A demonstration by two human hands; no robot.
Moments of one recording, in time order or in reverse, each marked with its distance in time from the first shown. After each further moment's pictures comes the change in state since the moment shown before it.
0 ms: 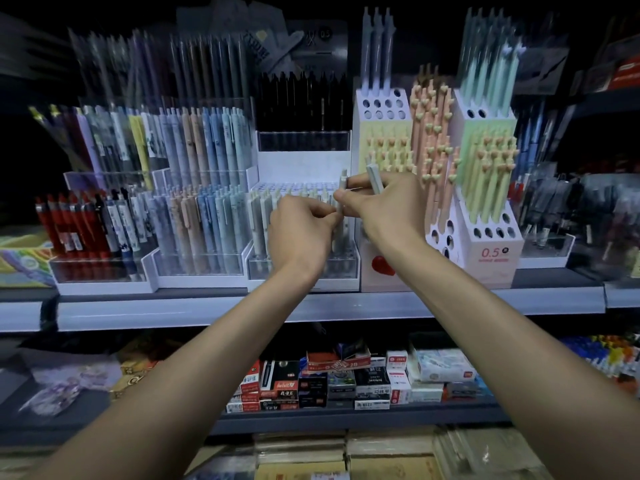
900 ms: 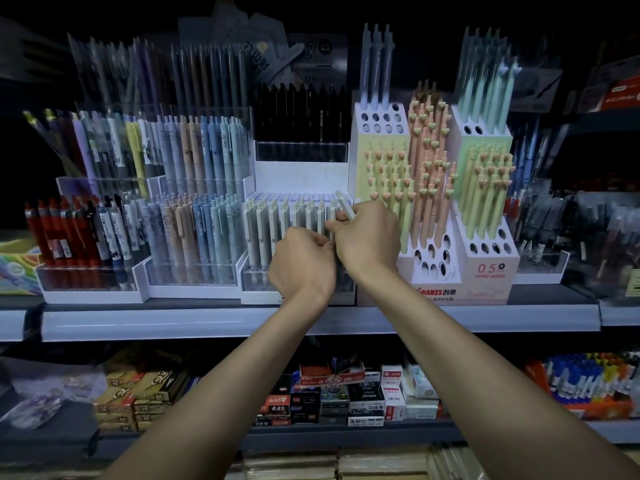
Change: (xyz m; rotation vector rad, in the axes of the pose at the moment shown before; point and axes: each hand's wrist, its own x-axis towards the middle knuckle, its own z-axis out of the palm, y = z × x) left_hand -0.012 -0.004 0.022 0.179 0.070 -0.217; right_hand -0.003 0.014 0.028 -0.439 0.058 0.025
